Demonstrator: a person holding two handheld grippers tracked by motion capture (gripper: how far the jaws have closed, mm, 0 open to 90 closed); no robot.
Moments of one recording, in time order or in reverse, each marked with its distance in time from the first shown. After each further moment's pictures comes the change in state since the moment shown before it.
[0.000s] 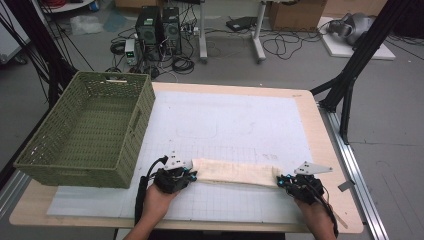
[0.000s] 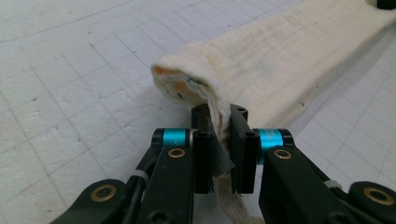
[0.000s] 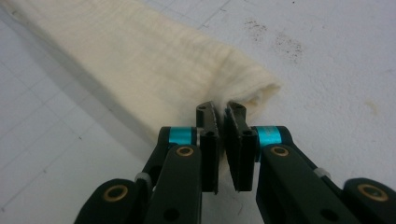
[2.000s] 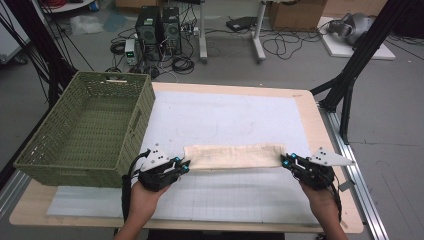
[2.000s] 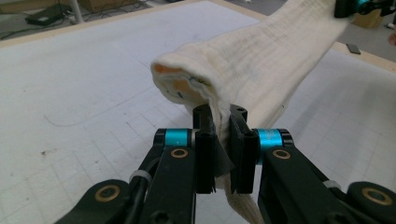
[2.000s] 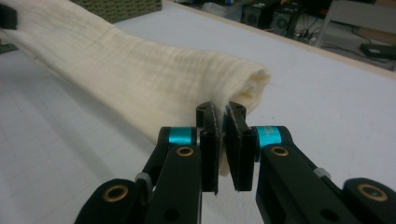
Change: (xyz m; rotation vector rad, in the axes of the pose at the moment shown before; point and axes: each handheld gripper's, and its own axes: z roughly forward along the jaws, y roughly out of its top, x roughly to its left) left arm -0.005 0.028 -0.064 -0.214 0.005 0.066; right arm -0.009 0.043 -0.032 -0.324 0.040 -0.091
